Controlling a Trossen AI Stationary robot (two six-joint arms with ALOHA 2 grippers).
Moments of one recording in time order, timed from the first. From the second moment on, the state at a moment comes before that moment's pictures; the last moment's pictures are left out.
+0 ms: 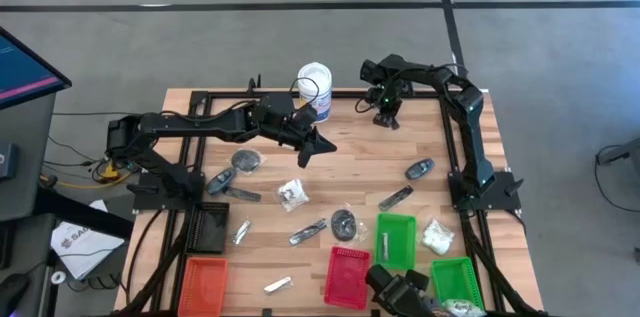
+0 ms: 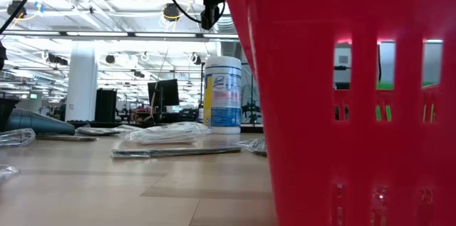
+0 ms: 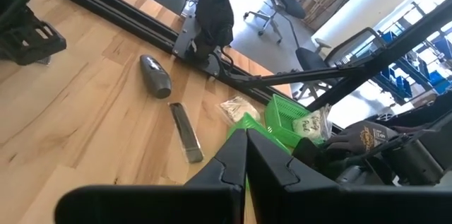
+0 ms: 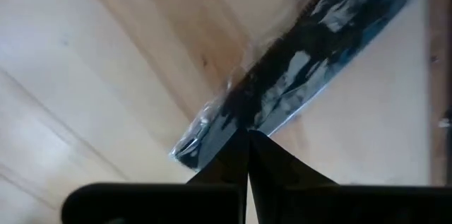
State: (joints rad) left arm 0.22 1.51 1.15 0.02 0.36 -0.45; right arm -0.82 2.16 1.58 -1.20 0.08 -0.36
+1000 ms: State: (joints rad) left arm 0.22 1.51 1.15 0.02 0.37 -0.44; right arm -0.74 2.16 1.52 -1.26 -0.12 -0.42
